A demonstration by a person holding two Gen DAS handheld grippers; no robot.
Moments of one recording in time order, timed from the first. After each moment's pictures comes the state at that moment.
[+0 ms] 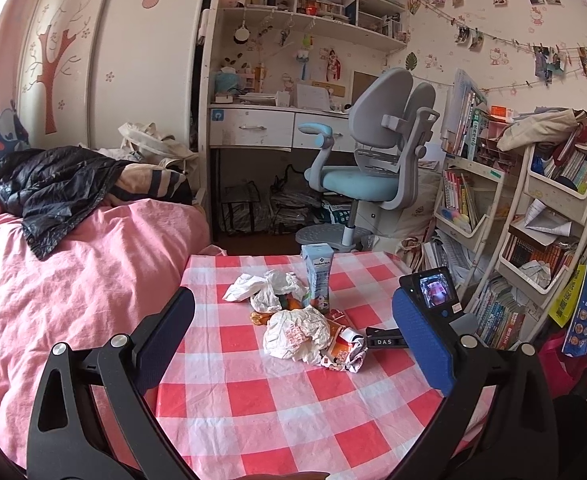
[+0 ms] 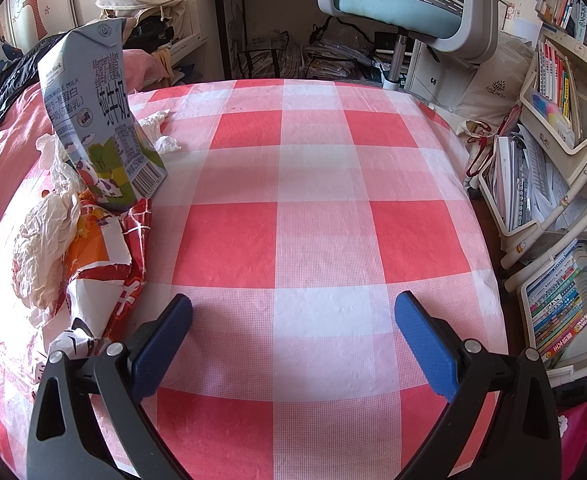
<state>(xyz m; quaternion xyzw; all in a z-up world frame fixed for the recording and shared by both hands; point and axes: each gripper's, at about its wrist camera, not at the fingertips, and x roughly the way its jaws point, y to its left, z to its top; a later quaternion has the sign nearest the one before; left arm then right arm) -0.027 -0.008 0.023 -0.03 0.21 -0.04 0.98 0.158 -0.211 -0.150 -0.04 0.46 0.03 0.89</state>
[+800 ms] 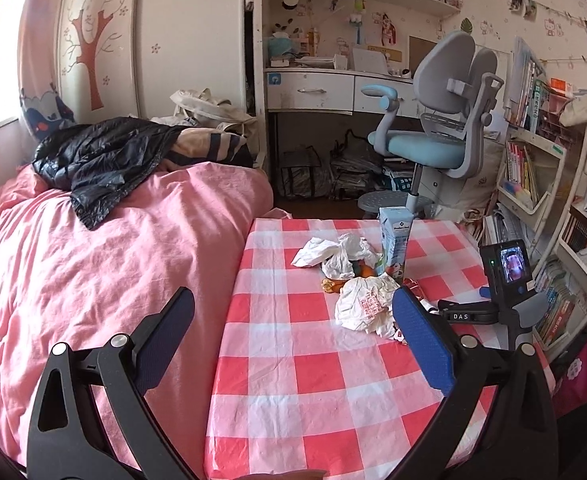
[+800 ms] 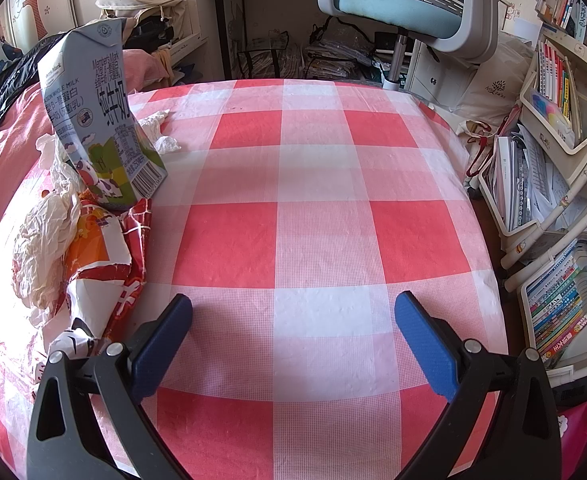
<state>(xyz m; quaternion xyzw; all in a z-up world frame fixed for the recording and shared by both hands) -0.003 0.025 -0.002 -0.02 0.28 0.06 0.96 0.157 -0.211 -0.149 -0.04 0.46 0.03 0.89</state>
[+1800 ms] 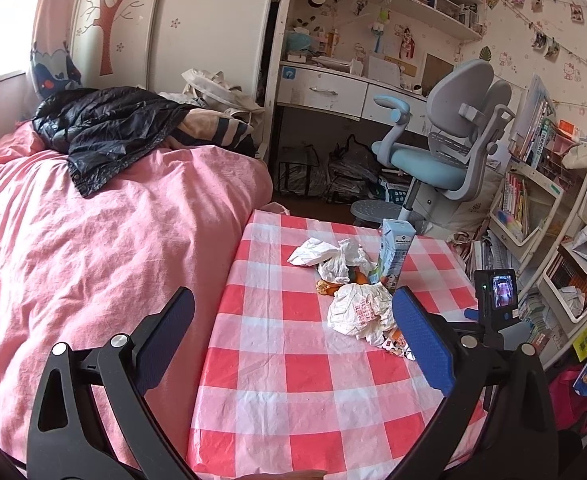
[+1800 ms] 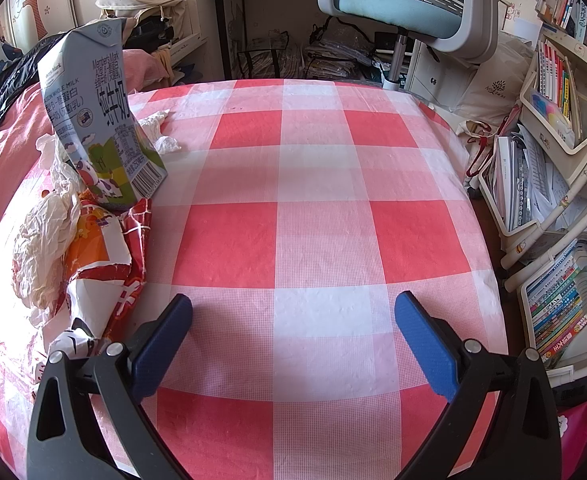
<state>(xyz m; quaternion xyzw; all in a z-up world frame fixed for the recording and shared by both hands) -0.005 0.052 -0.004 -0.09 0.28 0.06 0.95 0.158 -0.211 -0.149 -0.04 0.46 0.03 0.89</state>
